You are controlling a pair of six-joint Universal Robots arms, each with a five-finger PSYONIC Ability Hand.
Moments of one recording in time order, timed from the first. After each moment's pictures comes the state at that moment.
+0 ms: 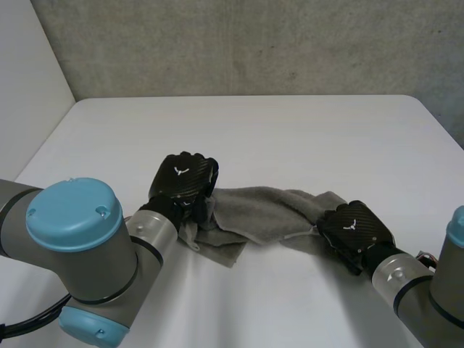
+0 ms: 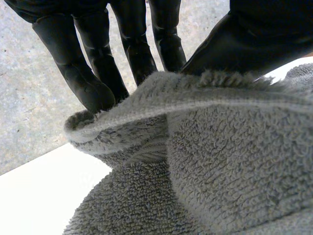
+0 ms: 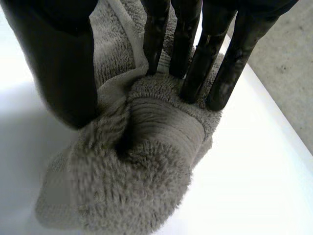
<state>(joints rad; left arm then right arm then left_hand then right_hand) 4.07 -1.97 -1.67 3.52 -1.60 3.22 1.88 -1.33 2.03 -0.27 1.38 2.42 1.53 1.62 1.61 1.58 1.62 0.81 0.80 0.79 0.79 0.62</state>
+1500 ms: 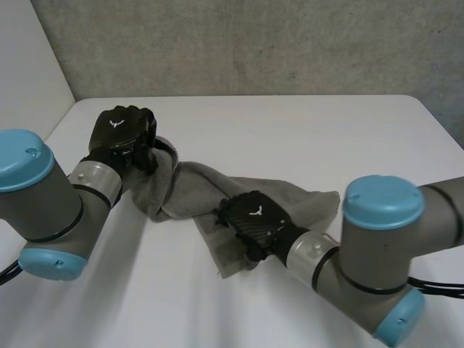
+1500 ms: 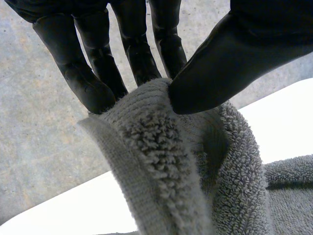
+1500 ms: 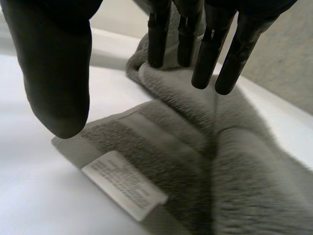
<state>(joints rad) 4.34 -1.94 -1.62 3.59 -1.52 3.21 2.19 -1.06 1.61 -0.20 1.18 2.88 1.53 1.62 1.61 1.58 1.62 0.46 0.48 0.47 0.46 0.28</state>
